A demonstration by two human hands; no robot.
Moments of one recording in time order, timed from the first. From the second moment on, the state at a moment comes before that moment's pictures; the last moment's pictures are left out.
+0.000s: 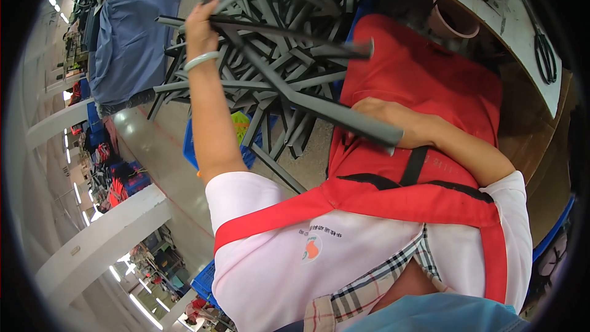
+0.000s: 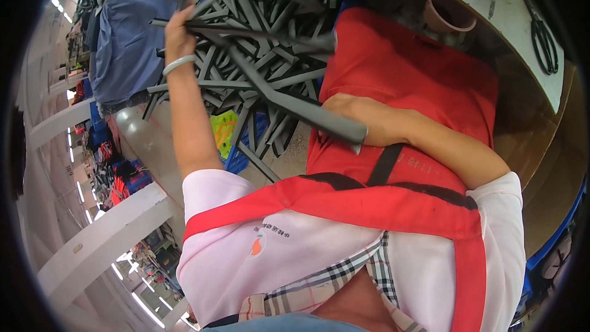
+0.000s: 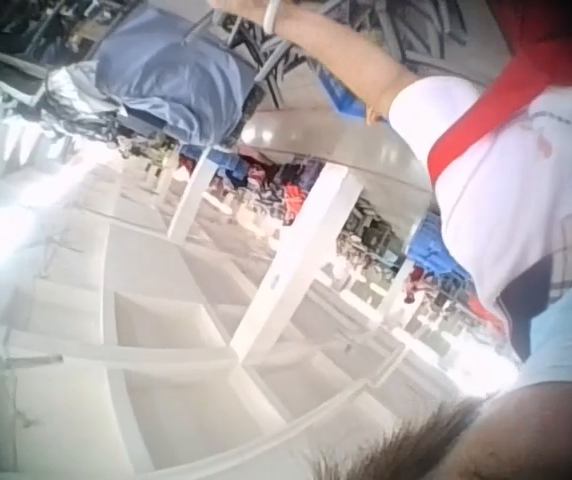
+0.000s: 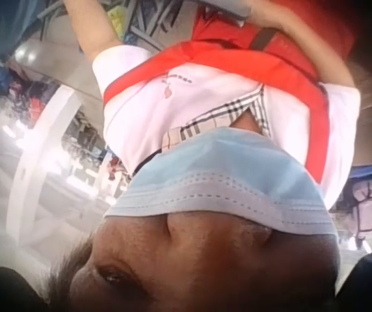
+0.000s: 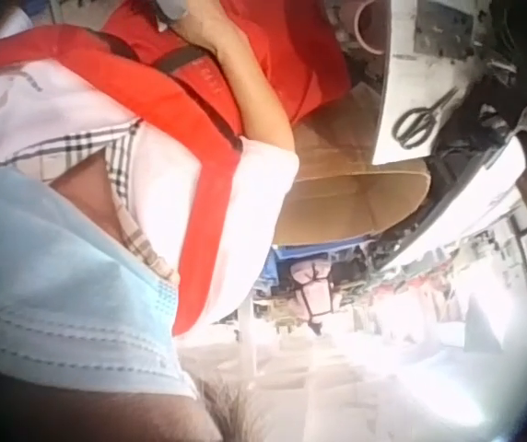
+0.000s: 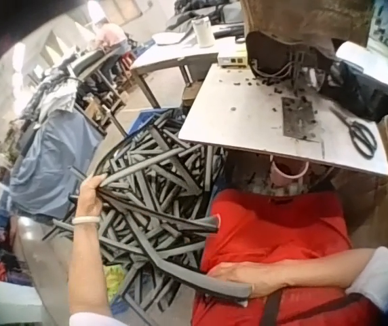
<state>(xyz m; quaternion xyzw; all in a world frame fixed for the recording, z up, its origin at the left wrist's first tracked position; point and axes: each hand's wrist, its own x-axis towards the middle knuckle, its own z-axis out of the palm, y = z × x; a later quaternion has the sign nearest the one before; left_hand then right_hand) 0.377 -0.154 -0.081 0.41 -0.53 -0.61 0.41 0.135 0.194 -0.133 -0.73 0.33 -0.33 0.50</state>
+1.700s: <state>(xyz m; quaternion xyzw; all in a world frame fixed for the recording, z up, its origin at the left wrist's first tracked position) 0.598 -0.063 0.069 0.30 -0.44 -0.63 0.56 0.045 0.100 -0.173 -0.01 0.05 -0.66 0.75</state>
